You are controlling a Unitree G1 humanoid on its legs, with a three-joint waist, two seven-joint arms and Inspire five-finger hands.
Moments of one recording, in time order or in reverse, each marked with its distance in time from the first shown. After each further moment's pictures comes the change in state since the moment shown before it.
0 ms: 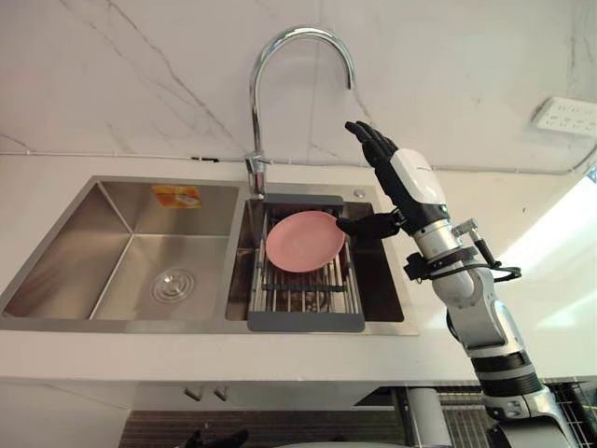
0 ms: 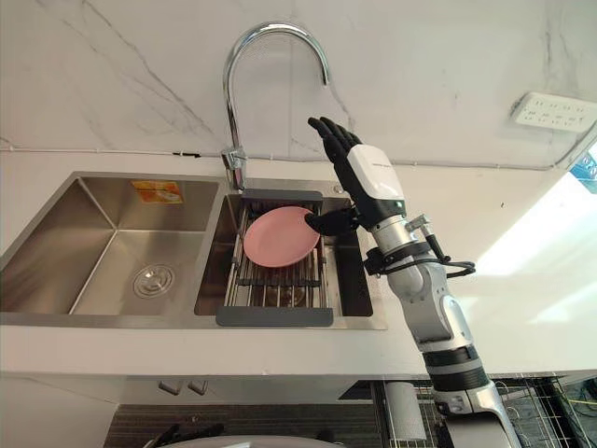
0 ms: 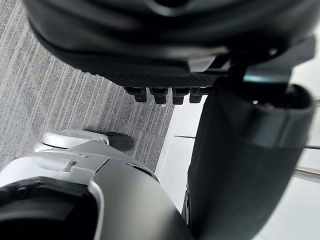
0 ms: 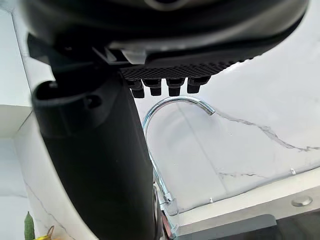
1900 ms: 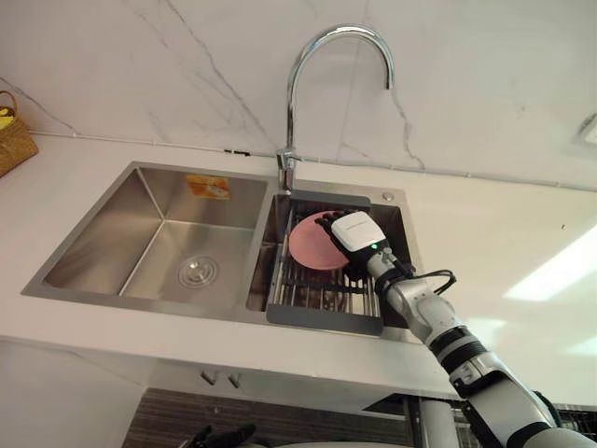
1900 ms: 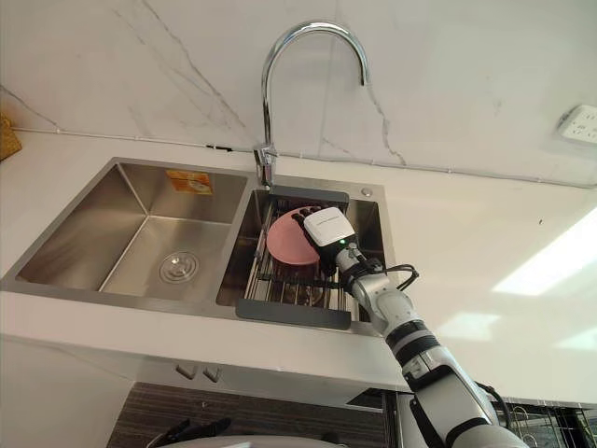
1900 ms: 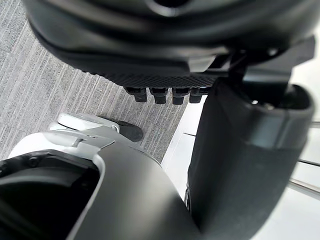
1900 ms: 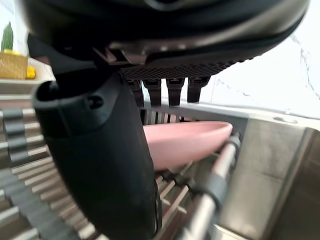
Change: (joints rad) left arm -0.021 0.011 -0.038 -0.056 -0.048 0.120 -0.046; right arm -0.257 0.055 0.354 0.696 -0.665 0.082 -0.169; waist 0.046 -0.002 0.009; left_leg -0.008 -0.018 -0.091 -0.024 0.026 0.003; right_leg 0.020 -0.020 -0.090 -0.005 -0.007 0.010
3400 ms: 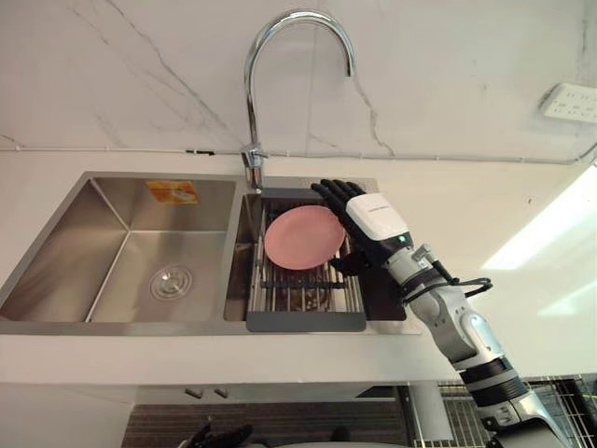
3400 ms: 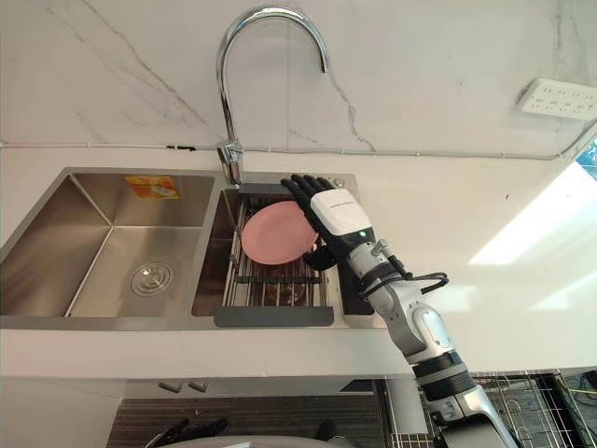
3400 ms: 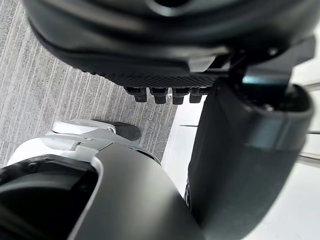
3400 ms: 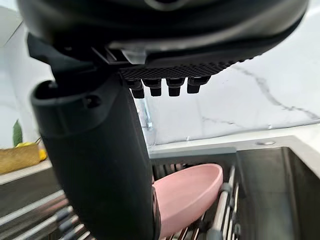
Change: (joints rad) left arm 0.019 -0.007 0.023 -0.004 0.029 -0.033 -0.014; right arm 0.231 -0.061 -0.151 -0.520 0.302 -0.110 0.141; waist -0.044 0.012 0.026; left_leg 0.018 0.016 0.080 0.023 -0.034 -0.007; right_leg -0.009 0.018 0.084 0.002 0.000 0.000
